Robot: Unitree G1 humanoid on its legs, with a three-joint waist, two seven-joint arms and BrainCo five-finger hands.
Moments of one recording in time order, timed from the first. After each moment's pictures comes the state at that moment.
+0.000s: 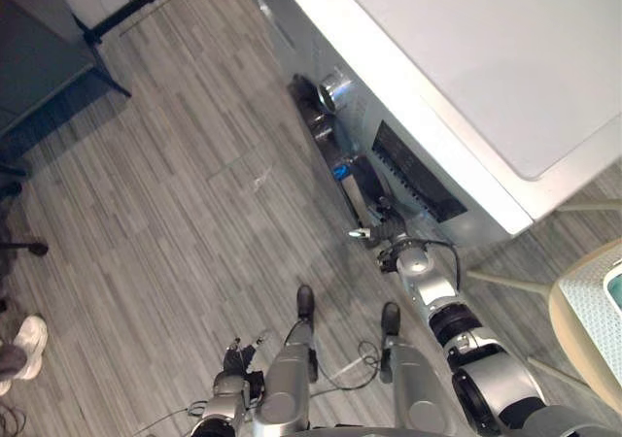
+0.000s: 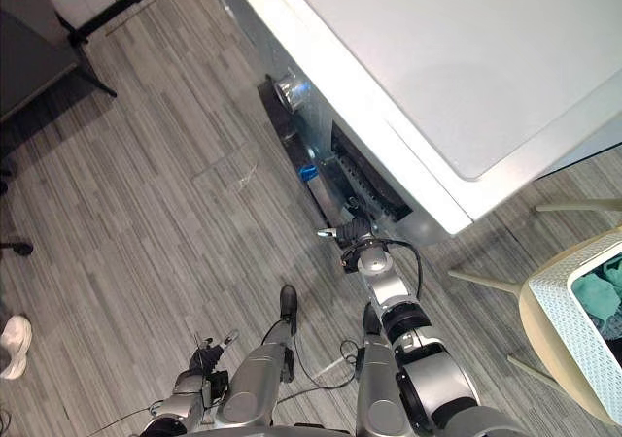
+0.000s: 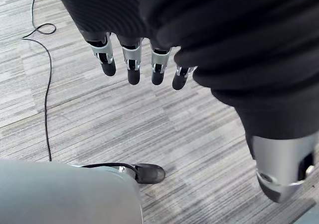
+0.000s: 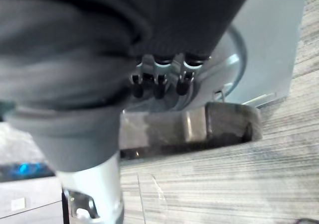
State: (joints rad) left arm -0.05 0.04 0.03 0.93 -0.03 0.03 0.26; right arm -0.55 -0.10 0.23 0.72 -0.01 0.03 -0.14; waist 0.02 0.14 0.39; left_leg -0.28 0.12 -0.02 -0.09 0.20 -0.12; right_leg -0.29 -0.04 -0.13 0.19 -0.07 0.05
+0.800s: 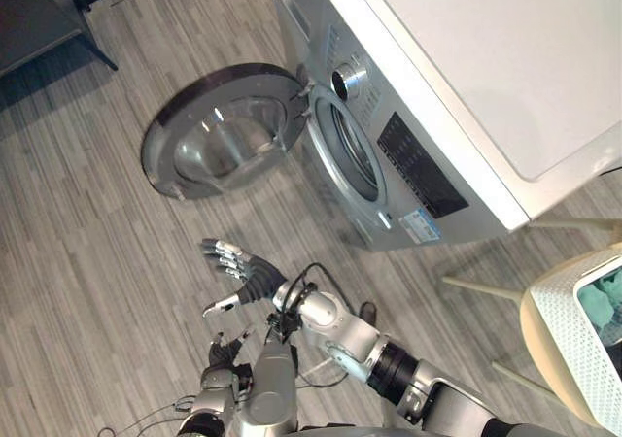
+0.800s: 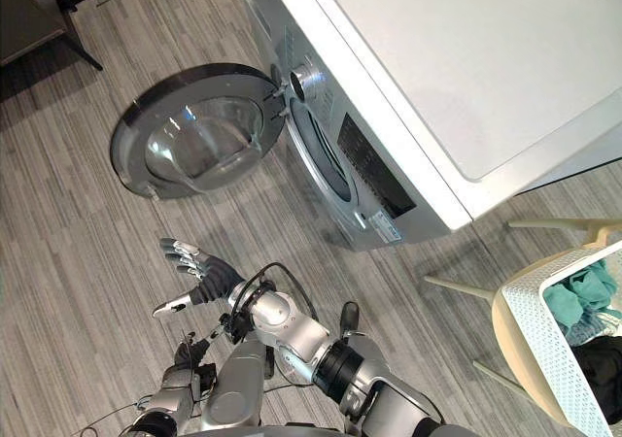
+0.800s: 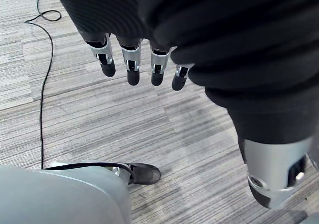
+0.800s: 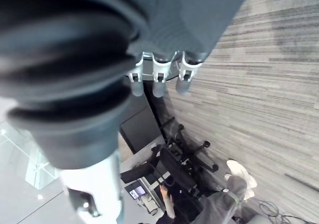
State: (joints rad) left arm -0.06 0.10 0.05 0.94 -0.07 0.03 0.31; right arm -0.44 0.09 0.84 0.36 0.34 -0.11 0.06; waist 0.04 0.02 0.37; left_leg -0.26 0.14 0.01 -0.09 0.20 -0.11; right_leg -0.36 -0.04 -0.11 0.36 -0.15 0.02
